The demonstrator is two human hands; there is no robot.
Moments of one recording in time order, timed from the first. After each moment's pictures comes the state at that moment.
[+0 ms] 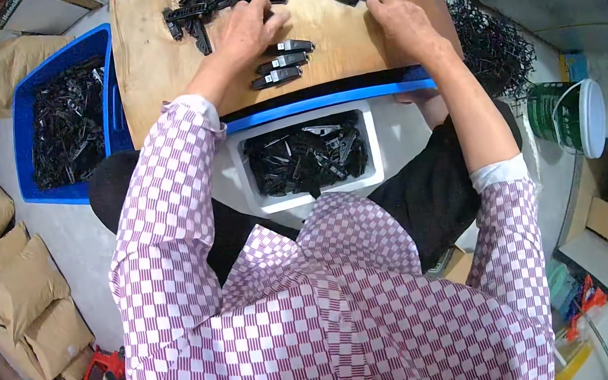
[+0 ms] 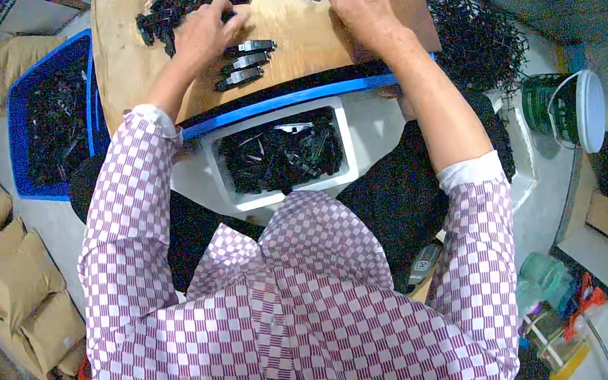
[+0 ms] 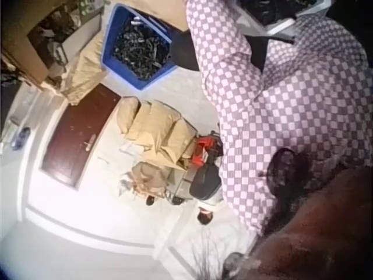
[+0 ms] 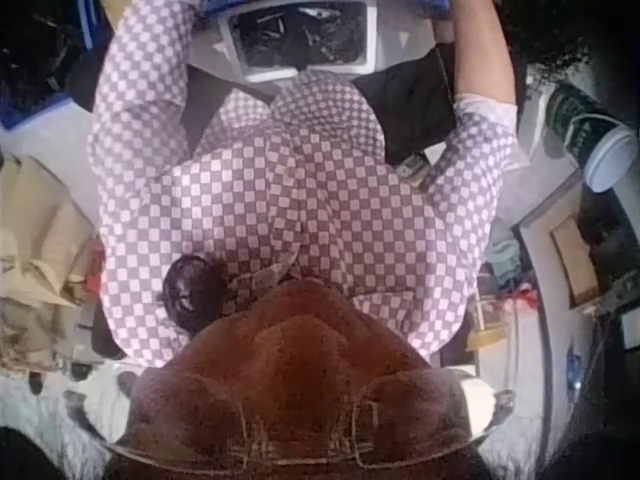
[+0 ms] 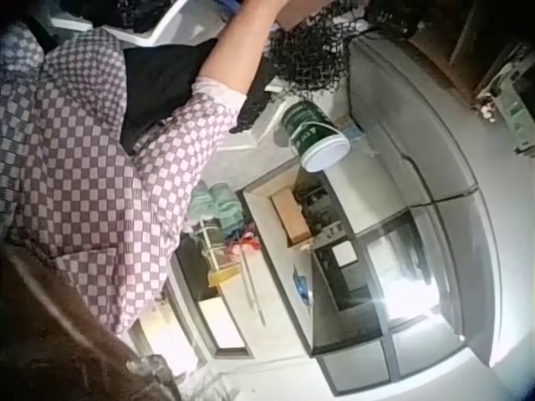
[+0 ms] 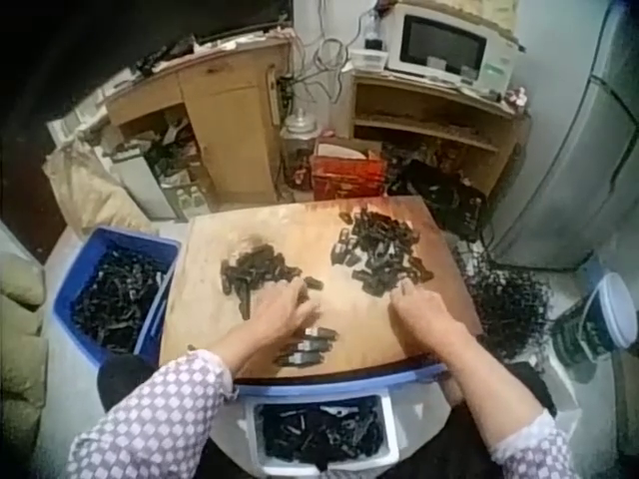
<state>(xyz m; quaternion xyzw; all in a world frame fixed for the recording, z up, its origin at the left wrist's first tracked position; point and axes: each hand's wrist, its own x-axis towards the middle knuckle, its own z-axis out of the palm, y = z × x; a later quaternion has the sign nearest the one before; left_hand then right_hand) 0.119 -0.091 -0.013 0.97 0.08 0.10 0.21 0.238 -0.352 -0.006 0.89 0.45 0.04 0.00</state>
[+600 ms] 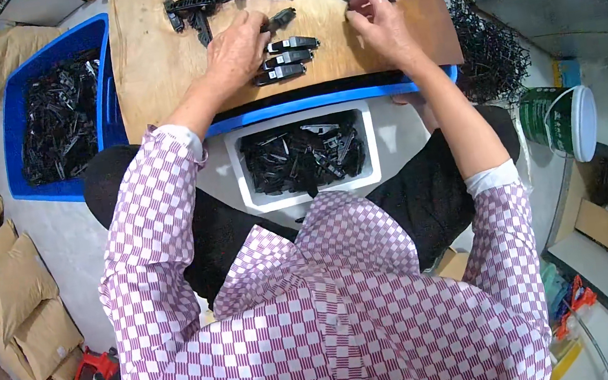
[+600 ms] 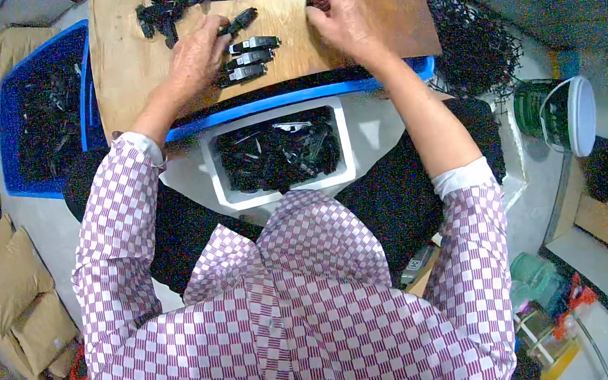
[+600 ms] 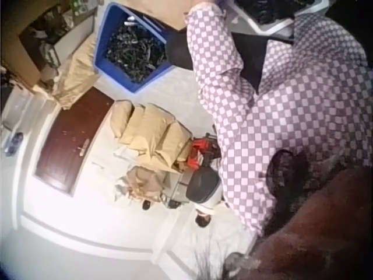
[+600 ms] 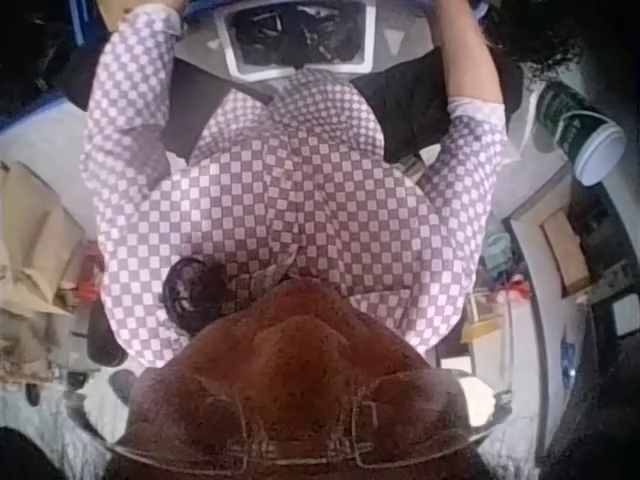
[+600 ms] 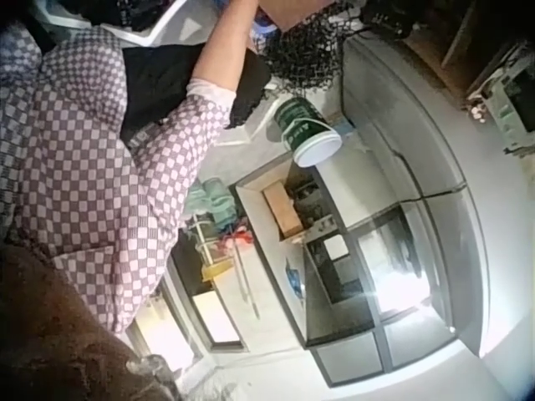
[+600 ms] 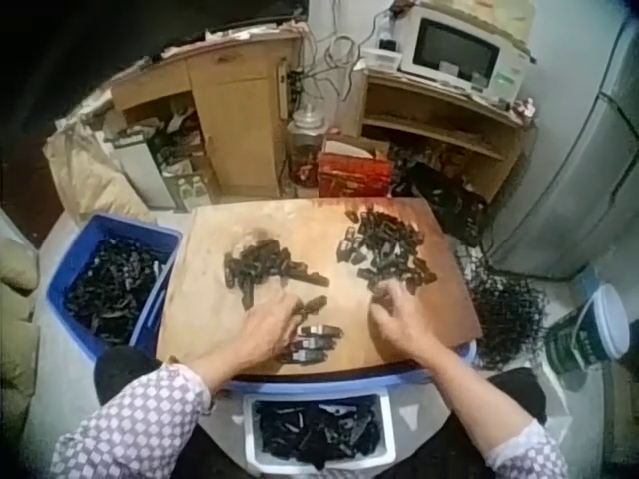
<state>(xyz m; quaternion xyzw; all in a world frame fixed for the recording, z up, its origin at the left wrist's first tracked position) 0.078 -0.083 -0.025 0.97 0.02 0.08 0.23 0.211 -0.317 -0.026 0.82 0.33 -0.03 -0.46</state>
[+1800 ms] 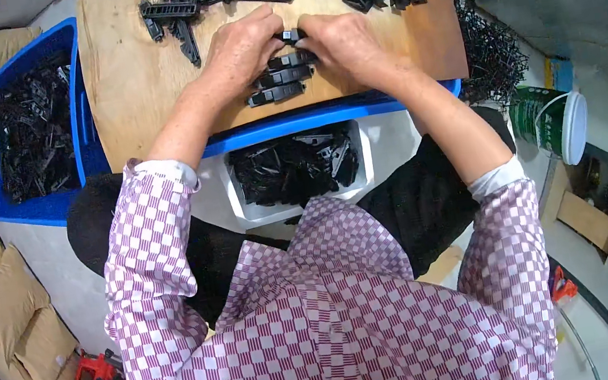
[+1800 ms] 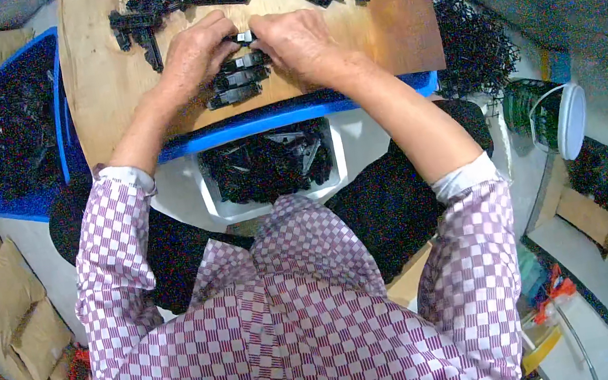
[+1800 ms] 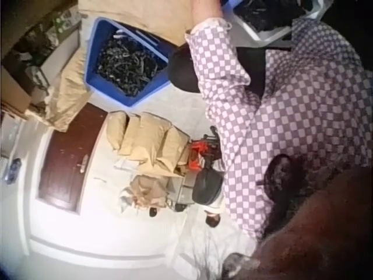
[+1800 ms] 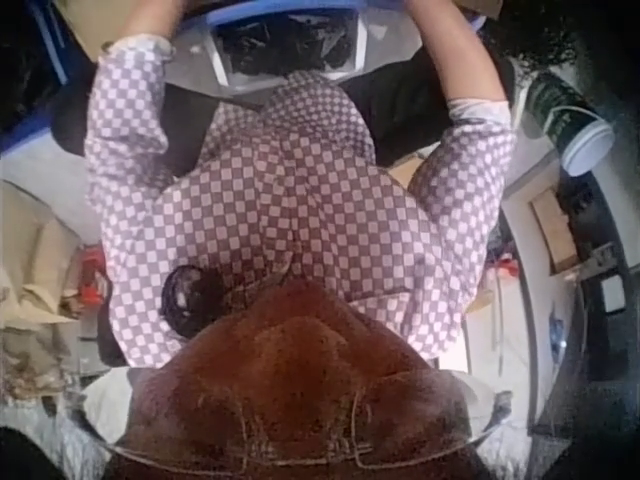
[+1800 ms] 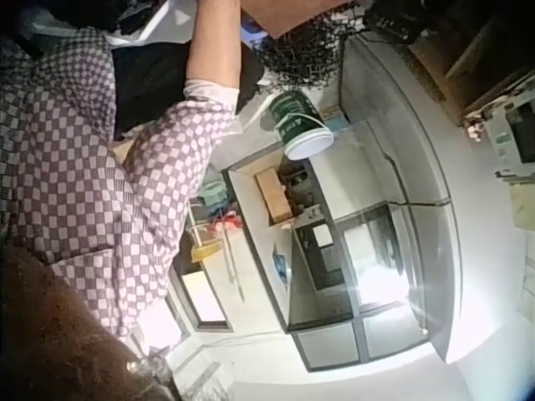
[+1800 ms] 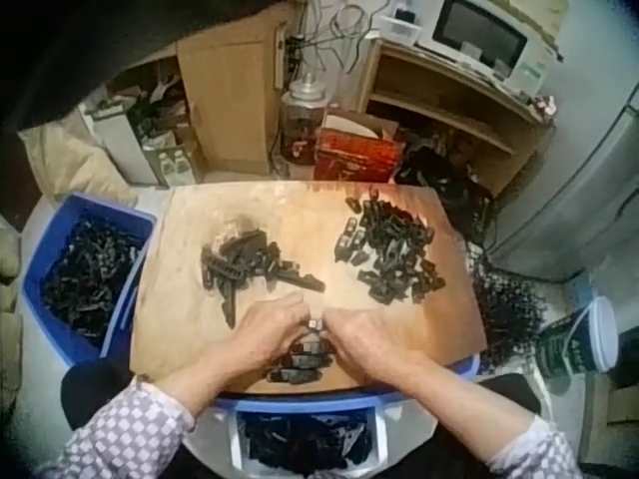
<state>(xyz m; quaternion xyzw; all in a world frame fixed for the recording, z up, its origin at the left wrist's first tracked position) 0.105 -0.087 -0.023 0.95 -0.07 0.09 0.29 0.196 -0.273 -0.013 0.82 0.54 -0.03 -0.18</state>
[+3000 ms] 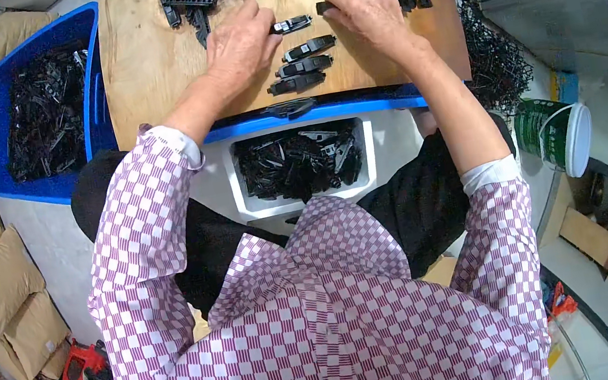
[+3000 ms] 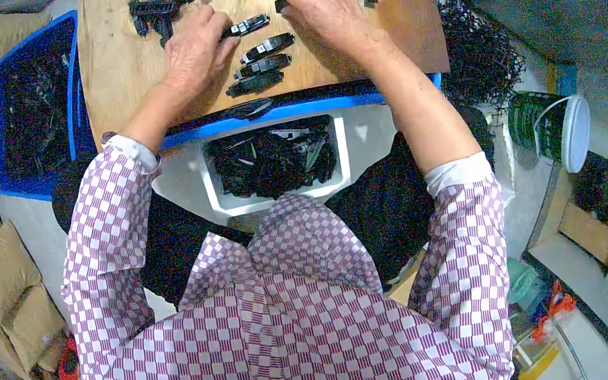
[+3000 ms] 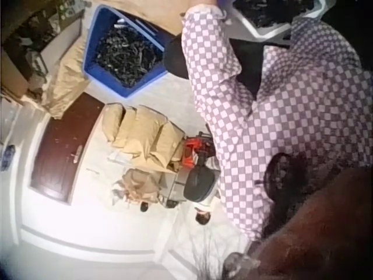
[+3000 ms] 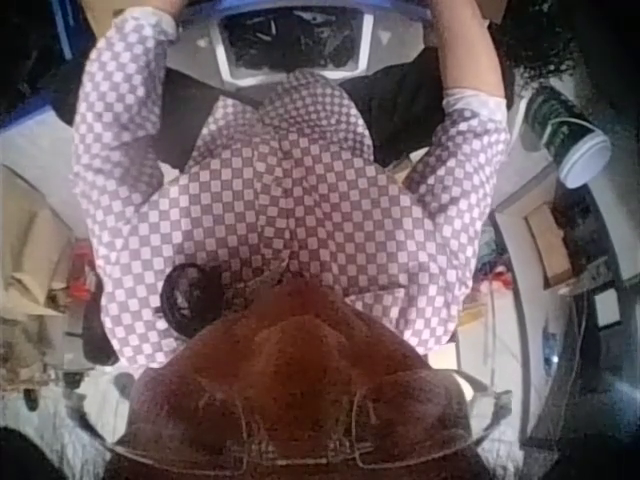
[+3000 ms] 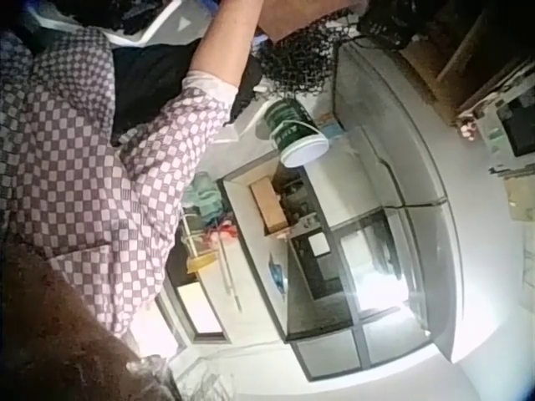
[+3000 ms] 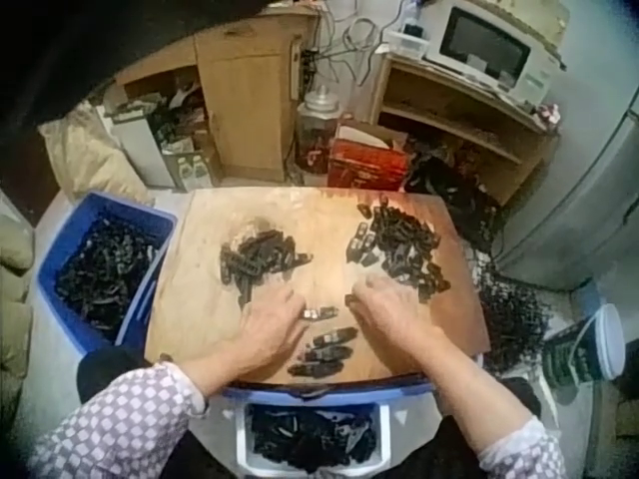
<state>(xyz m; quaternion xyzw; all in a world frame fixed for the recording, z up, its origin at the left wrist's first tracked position) 0.086 -0.091 -0.012 0.98 -0.01 0.14 0.17 0.235 -0.282 -0.009 0.85 0.51 0.04 -0.09</state>
